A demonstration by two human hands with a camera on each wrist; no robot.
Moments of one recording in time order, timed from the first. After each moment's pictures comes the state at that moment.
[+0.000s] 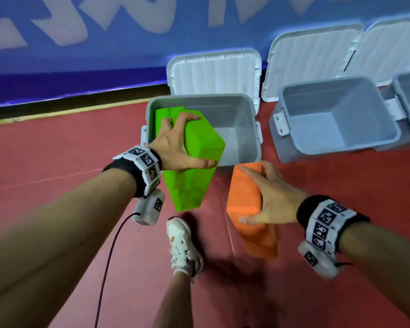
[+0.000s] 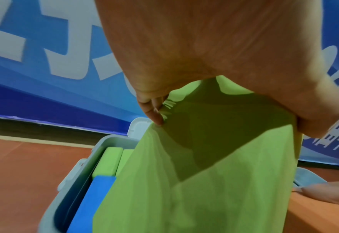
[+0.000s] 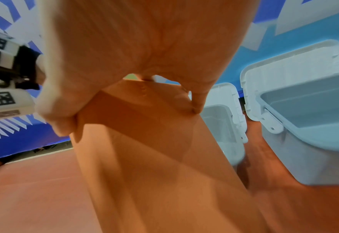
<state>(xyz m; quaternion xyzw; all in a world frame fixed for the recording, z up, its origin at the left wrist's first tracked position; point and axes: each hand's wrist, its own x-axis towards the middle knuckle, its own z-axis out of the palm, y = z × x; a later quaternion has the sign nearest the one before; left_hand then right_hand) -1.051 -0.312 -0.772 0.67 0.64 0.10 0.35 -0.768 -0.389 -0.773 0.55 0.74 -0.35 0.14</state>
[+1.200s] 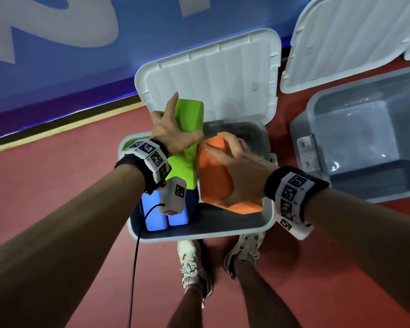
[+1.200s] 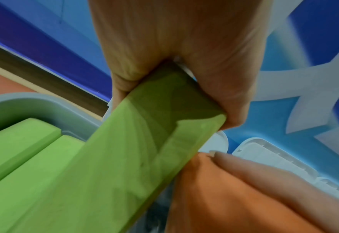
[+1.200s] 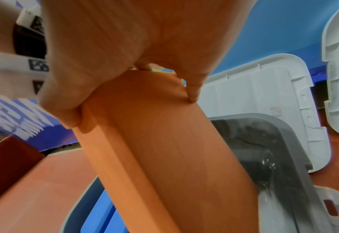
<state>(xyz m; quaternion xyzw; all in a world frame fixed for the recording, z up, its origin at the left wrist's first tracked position) -0.998 0.048 -0.919 0.51 0.76 0.06 0.41 -0.792 -0.018 -0.905 0.45 0.80 -0.40 0.09</state>
